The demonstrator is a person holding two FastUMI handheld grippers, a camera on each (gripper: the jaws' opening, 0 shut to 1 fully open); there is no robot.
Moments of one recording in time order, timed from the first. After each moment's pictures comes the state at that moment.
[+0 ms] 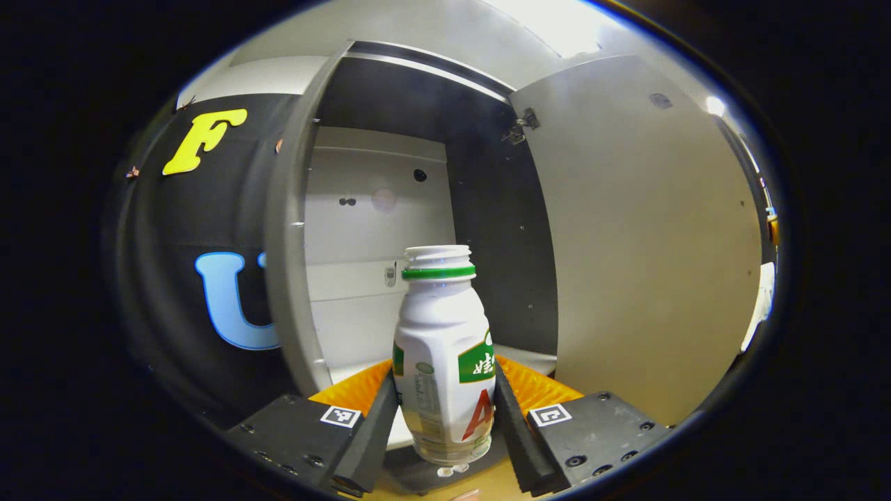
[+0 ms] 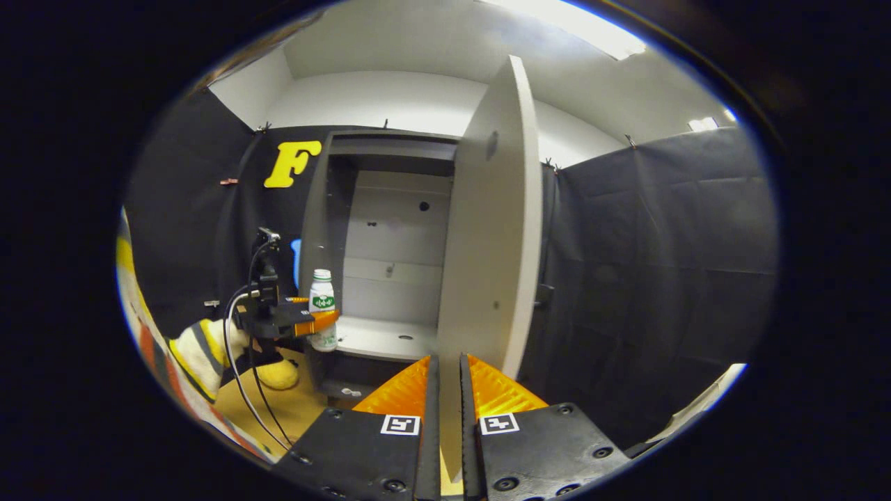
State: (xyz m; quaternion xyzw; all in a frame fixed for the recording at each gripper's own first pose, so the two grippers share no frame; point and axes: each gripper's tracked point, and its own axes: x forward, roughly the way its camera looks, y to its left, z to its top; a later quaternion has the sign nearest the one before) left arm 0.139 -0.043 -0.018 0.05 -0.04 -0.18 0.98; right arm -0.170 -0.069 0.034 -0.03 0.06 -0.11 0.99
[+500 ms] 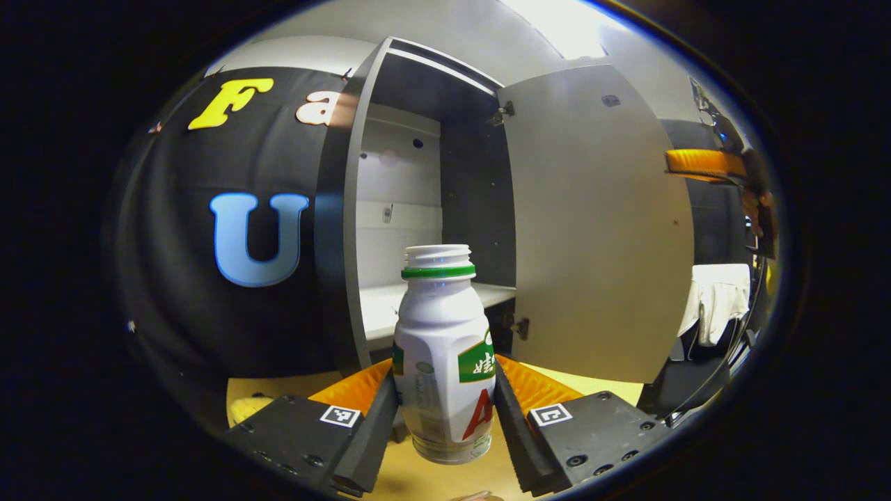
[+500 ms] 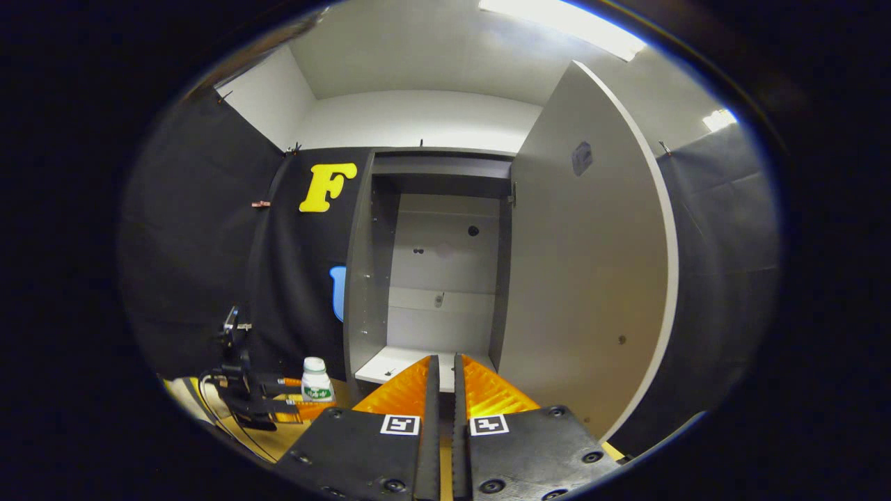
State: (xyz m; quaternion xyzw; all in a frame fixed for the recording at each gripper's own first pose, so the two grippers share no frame) left arm 0.020 -0.008 -0.152 0.00 0.01 -0.23 0.97; right arm -0.143 -0.042 0.038 -0.01 0.00 -0.06 1.00
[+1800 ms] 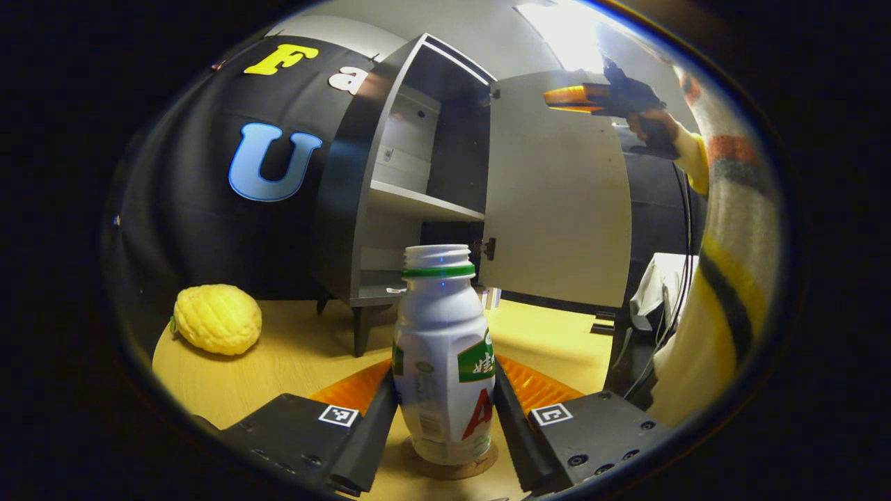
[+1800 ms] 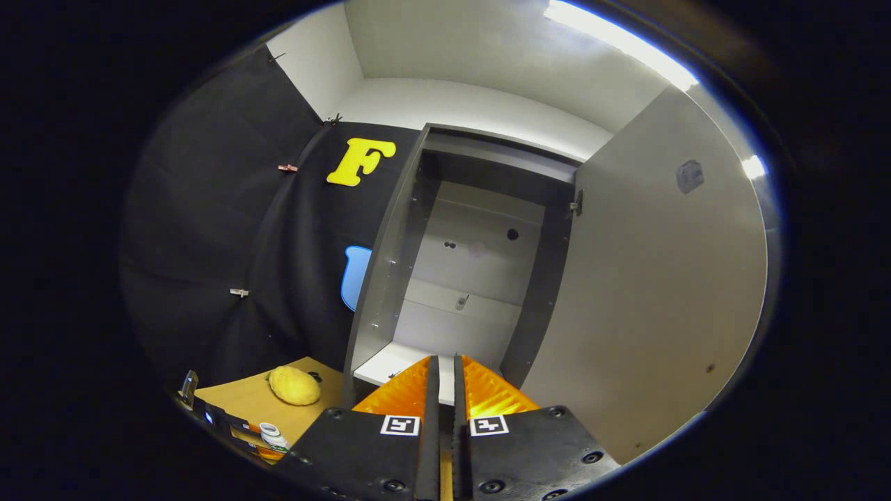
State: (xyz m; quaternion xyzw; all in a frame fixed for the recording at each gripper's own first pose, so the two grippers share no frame) left arm -0.053 0.008 -0.344 -0.03 0.02 -0.28 0.96; right arm -0.066 0.040 0.018 -0.11 0.03 -0.02 0.99
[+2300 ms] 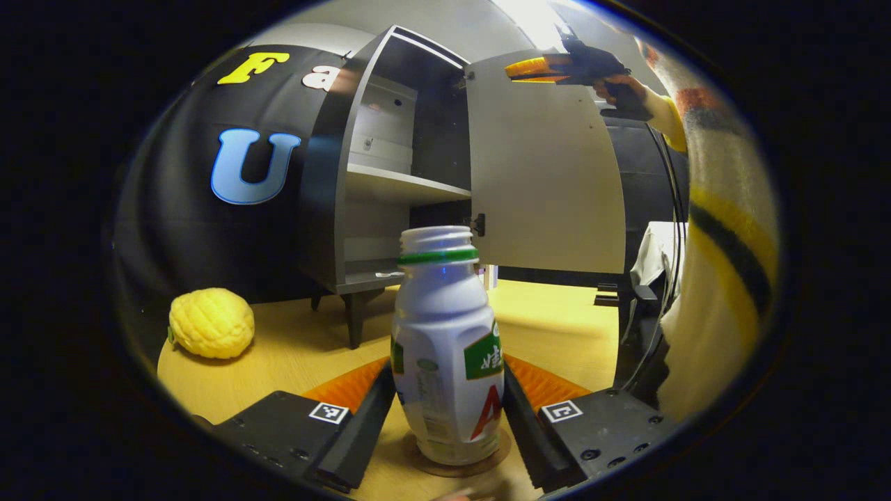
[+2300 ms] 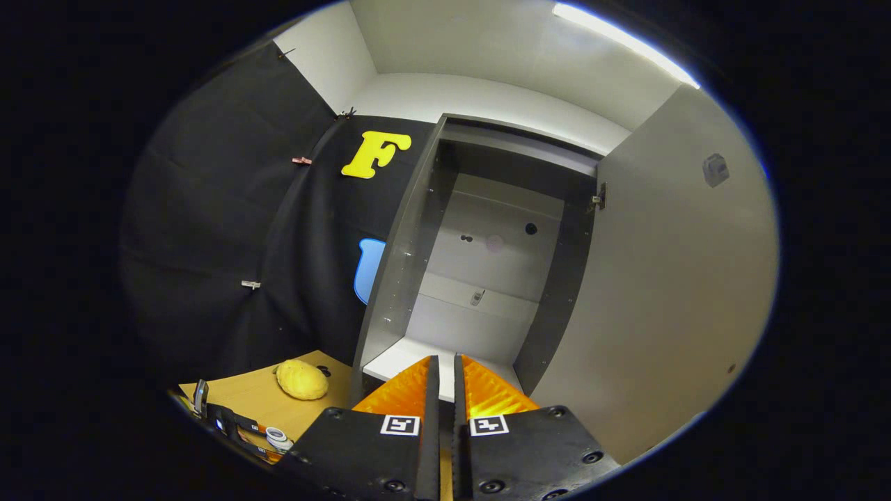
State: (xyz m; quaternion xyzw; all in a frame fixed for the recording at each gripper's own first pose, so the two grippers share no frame) left arm -0.053 -0.001 -0.366 0.01 0.01 -0.29 0.96; right arm -0.046 0.046 0.005 -0.11 0.04 0.00 0.99
